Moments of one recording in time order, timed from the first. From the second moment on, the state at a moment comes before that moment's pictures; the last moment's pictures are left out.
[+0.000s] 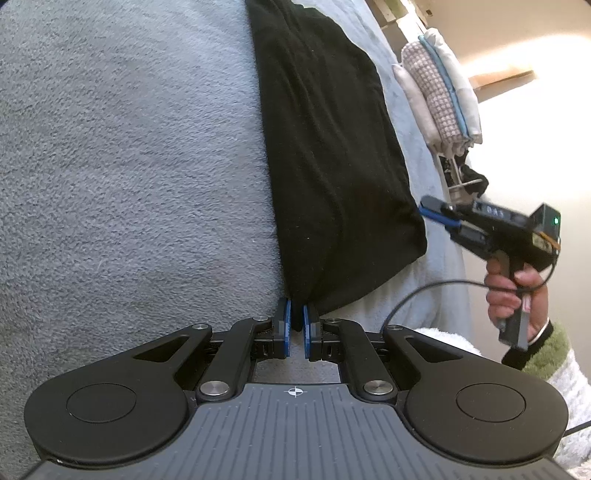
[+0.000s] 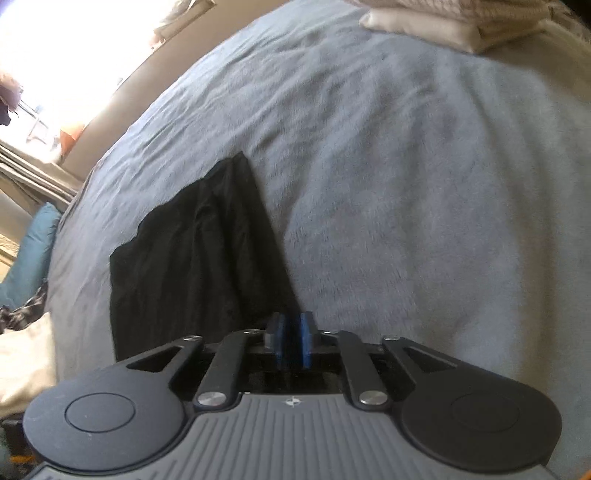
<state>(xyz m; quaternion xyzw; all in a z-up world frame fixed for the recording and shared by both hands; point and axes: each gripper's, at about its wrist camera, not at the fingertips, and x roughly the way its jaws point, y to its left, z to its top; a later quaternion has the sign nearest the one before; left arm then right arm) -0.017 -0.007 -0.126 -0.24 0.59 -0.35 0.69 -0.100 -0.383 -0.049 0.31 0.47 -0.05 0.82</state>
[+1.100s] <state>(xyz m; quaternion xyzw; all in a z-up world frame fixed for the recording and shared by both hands) -0.008 0.000 -0.131 -0.24 0.60 -0.36 0.68 0.017 -0.348 -0.050 0.25 0.44 -0.03 0.86</state>
